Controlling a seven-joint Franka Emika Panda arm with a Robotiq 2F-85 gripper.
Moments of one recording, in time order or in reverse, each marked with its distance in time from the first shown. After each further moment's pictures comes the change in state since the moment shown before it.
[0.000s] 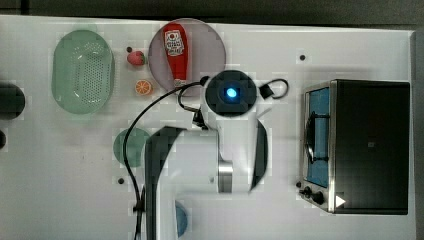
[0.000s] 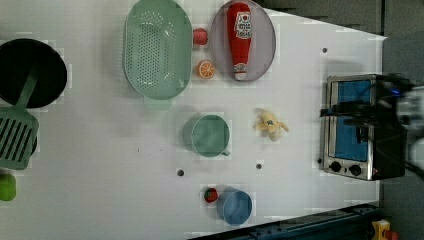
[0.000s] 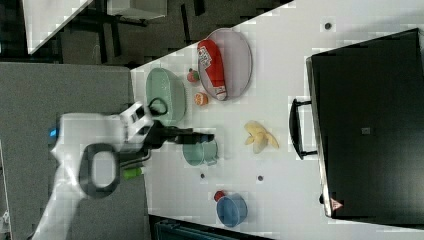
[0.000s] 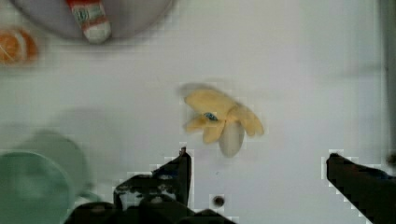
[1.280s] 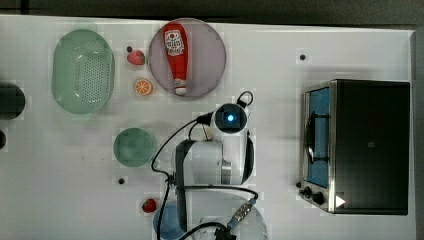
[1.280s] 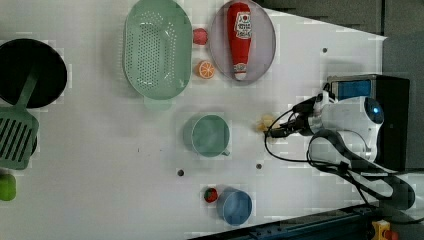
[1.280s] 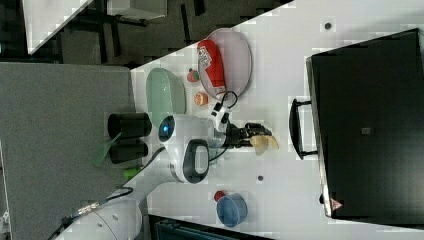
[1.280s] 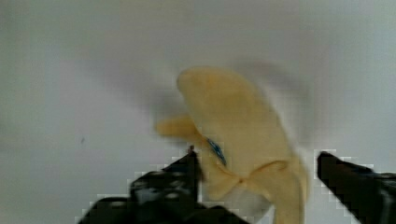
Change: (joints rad) arm -0.004 0.382 -0.032 -0.207 0.015 0.517 -0.551
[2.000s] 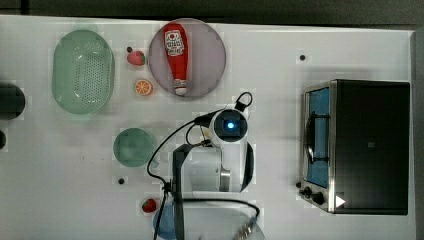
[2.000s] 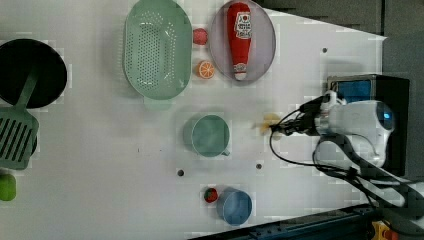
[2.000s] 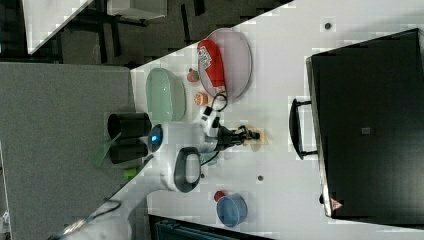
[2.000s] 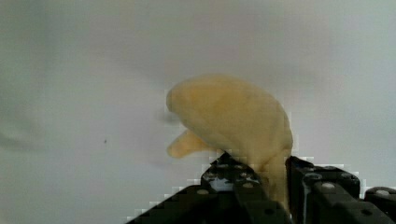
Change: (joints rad) arm 0.001 -0.111 -0.007 -0.033 0.009 0.028 -0.016
